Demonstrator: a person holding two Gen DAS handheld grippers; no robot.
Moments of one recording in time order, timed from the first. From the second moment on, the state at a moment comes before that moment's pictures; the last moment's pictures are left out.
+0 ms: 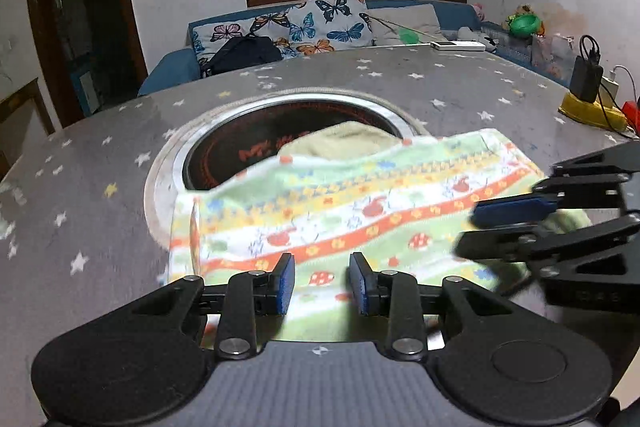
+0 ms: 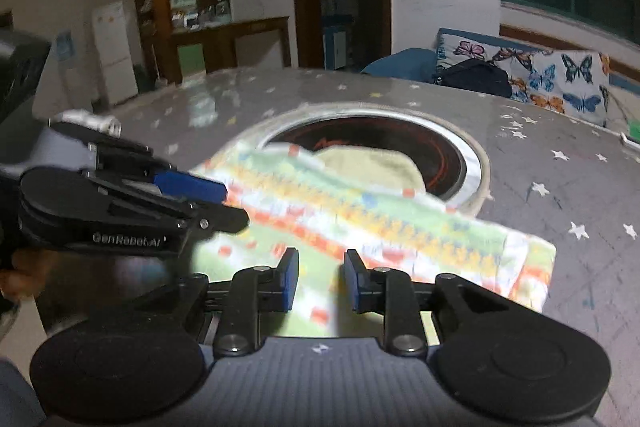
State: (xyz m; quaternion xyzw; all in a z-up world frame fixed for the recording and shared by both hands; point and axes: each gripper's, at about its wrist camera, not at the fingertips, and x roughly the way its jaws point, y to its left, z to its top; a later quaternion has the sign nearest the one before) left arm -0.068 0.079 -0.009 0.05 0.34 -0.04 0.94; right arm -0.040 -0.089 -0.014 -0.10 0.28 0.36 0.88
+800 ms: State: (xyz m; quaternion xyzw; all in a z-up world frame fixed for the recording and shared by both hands) left arm -0.062 0.108 0.006 0.03 0.34 -0.01 0.94; right arm -0.006 -0.132 -0.019 -0.07 0.30 0.30 0.90
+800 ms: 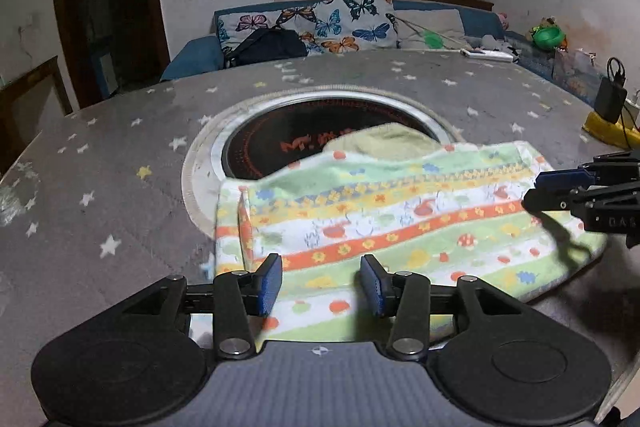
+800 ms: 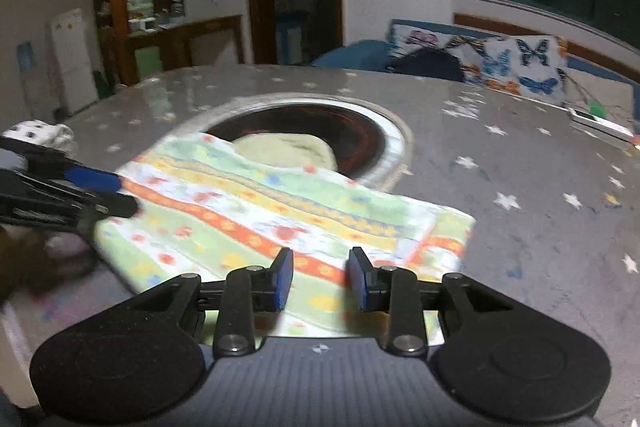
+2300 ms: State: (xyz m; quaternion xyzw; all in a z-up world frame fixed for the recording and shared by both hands) left arm -0.065 0.113 0.010 -0.02 0.37 0.01 0.93; right arm -0.047 -0.075 -0.010 -0.13 0.26 0.37 0.88
